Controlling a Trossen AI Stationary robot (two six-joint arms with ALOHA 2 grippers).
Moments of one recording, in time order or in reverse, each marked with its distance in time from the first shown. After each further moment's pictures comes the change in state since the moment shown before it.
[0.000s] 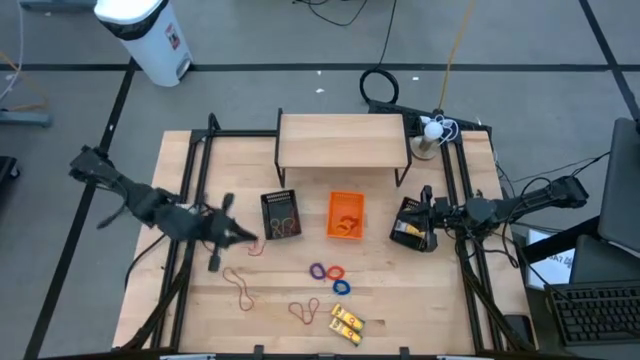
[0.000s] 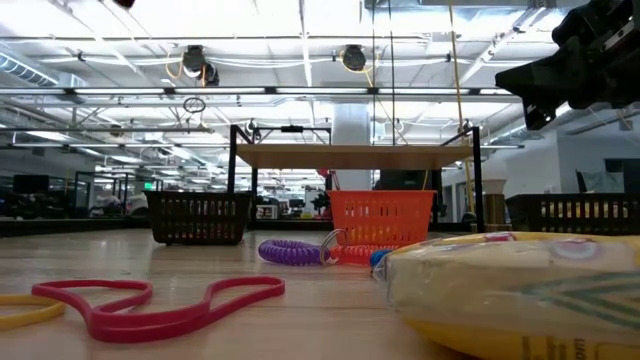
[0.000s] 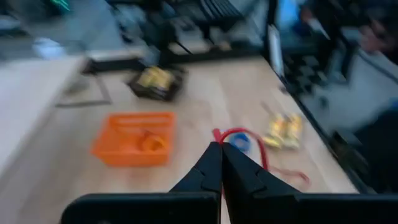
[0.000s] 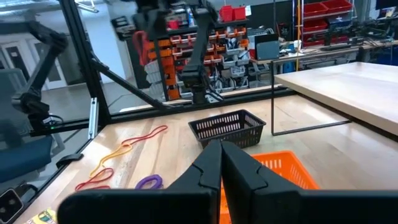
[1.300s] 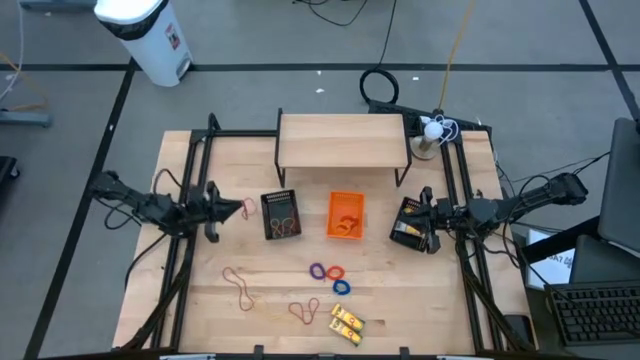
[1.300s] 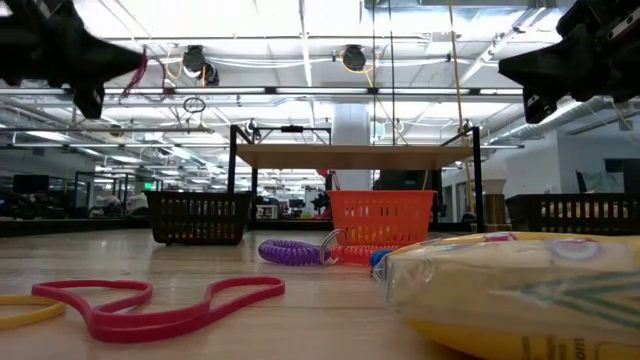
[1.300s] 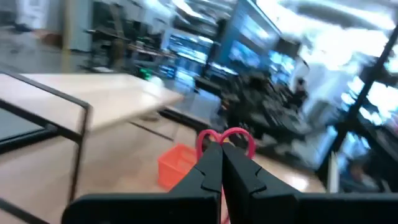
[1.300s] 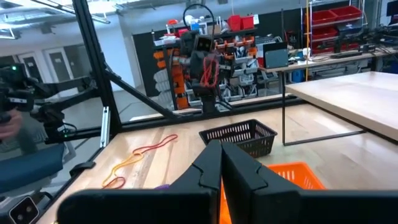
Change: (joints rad) left arm 0.102 -0.745 -0.706 0.480 -0.256 -0.122; right arm 0.039 0.022 0.000 0.070 0.004 -0.004
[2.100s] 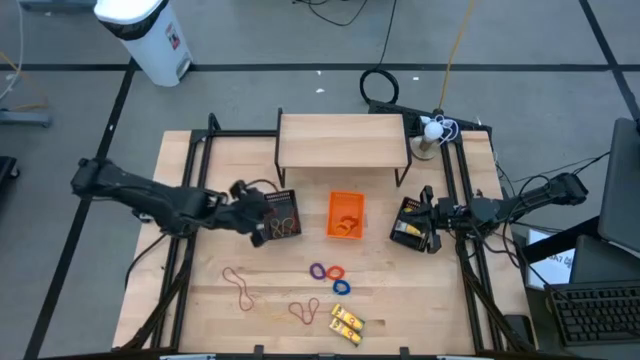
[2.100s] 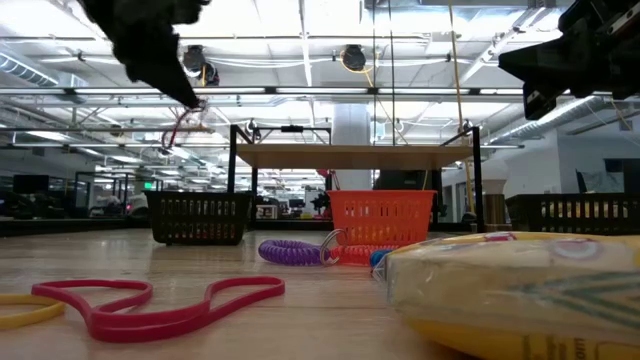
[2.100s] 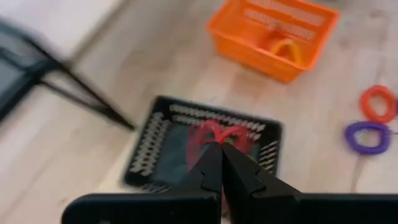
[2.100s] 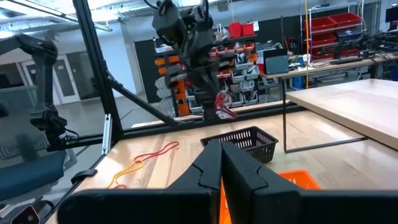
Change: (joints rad) left arm 0.207 1.097 0.801 -0.782 0.171 -0.259; right arm 0.000 0.000 0.000 0.027 0.000 -0.004
